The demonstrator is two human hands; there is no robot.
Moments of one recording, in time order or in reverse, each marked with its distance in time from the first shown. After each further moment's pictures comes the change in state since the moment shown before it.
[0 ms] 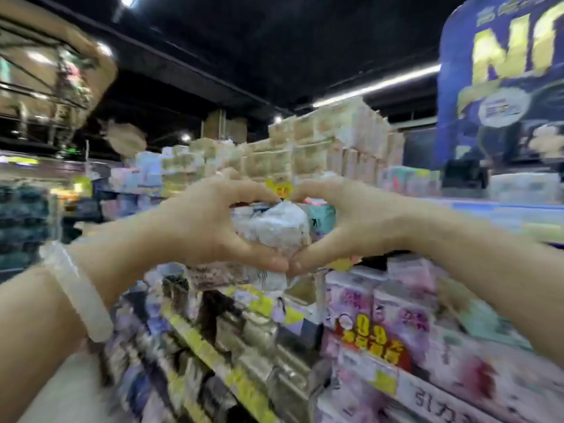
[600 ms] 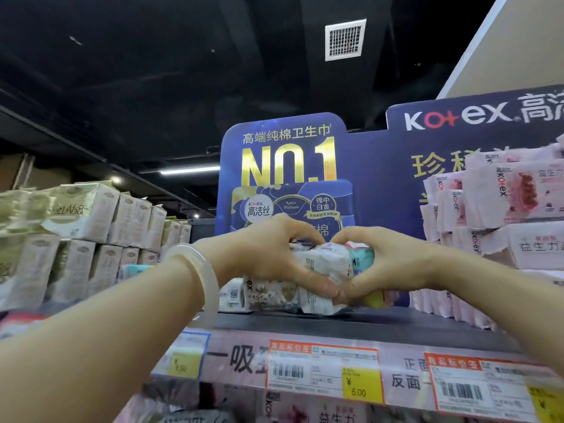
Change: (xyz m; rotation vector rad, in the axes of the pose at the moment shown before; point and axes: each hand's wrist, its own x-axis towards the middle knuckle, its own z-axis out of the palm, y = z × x) left_hand 0.229 0.303 0.110 -0.264 -0.190 0.523; right_hand -0.213 0.197 -0.231 -0.015 0.226 0.547
